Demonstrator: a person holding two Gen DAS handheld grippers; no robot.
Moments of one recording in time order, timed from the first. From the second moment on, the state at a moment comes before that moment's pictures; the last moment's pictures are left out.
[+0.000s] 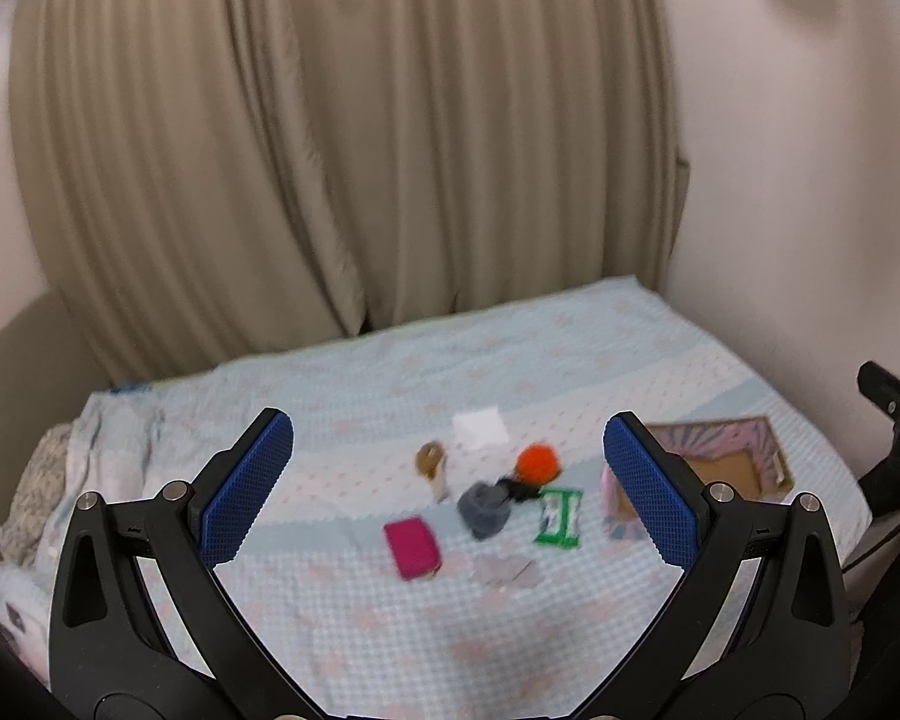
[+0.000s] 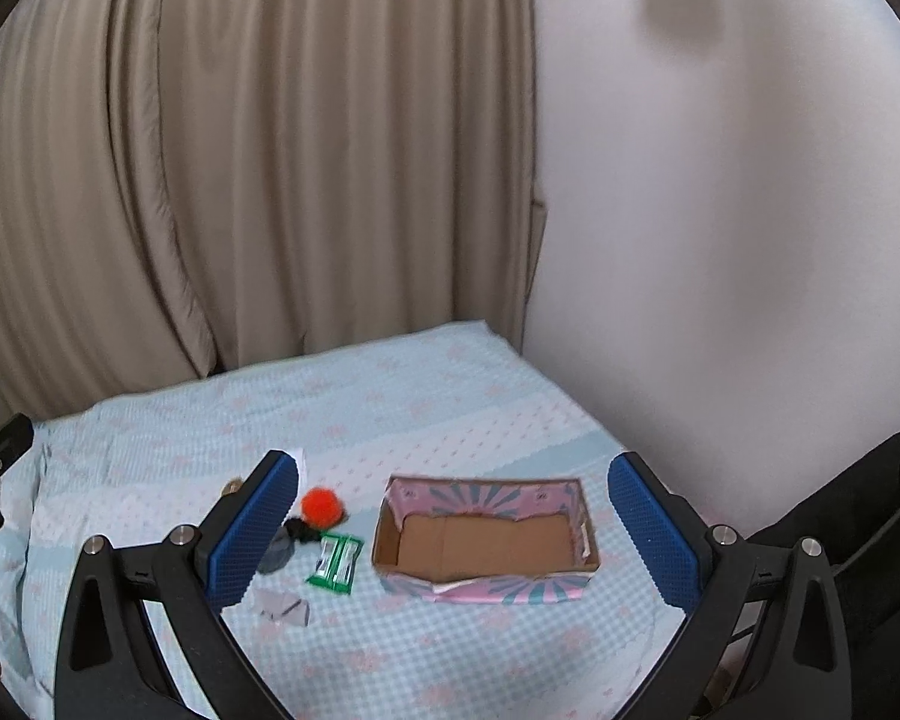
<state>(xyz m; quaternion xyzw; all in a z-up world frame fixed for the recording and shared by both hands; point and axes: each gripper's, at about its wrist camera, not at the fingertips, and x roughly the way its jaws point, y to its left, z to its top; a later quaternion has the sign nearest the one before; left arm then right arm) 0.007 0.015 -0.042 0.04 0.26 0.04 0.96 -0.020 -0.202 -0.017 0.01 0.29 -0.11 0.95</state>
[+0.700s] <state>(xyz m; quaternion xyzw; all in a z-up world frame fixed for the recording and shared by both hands) 0.160 0.175 -0.253 0.01 0.47 -0.04 0.88 0.063 -0.079 -0.183 0.06 0.42 -0.10 0.90</state>
